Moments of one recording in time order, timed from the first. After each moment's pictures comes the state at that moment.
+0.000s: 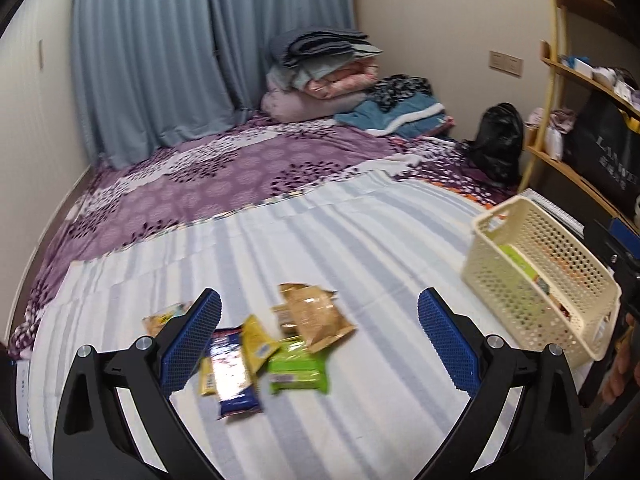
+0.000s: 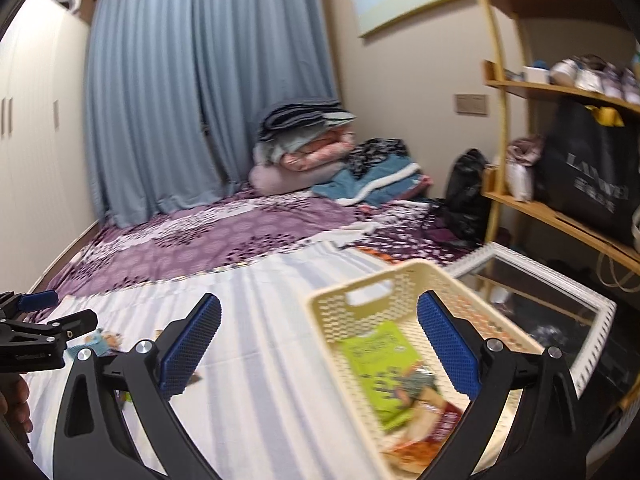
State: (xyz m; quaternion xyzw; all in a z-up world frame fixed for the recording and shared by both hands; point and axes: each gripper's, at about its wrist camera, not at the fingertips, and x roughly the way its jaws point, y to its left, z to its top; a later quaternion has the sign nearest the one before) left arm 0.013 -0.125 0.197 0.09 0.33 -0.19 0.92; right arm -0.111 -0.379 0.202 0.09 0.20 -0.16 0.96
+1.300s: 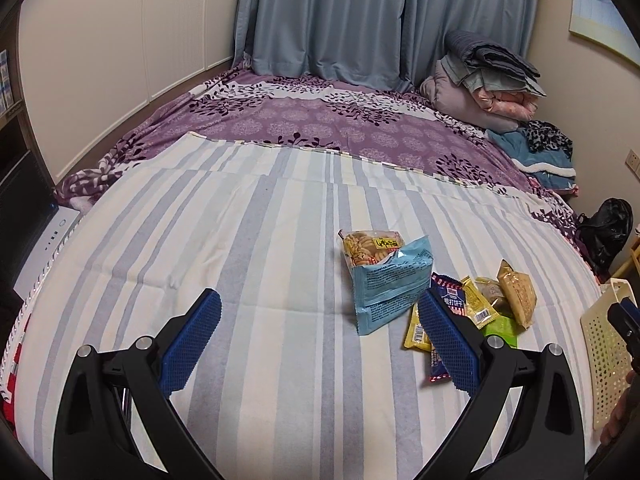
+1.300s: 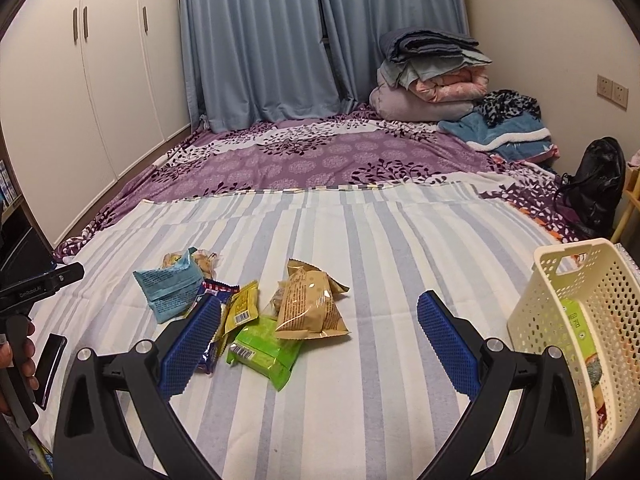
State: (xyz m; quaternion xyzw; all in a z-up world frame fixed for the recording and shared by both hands) left arm 0.049 0.110 0.123 -0.07 0.39 0.01 0.92; right arm -0.001 -0.247 0.143 0.04 0.33 0.02 0.94
